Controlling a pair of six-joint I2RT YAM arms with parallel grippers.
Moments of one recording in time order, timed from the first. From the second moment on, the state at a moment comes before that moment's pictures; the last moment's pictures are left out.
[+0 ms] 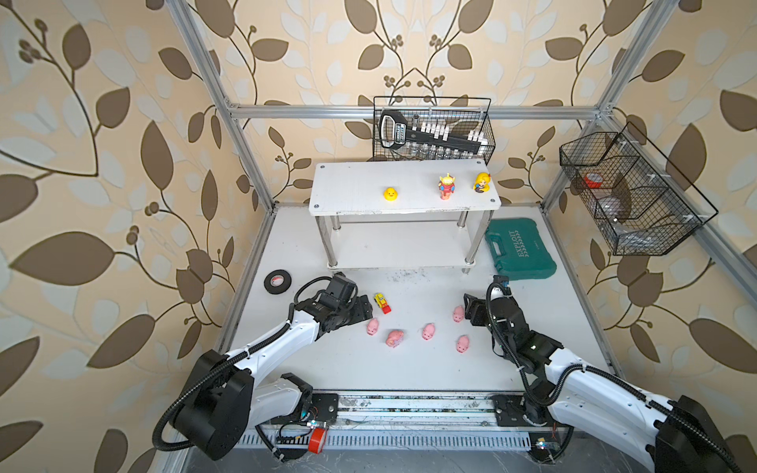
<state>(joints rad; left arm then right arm) -0.46 1.19 0.59 -0.39 0.06 -0.74 0.61 0.88 0.32 0.01 0.45 0.53</state>
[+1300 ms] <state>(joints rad) -0.53 1.37 0.66 -0.35 -0.08 -0.71 0.58 0.88 0.32 0.02 0.39 0.53</state>
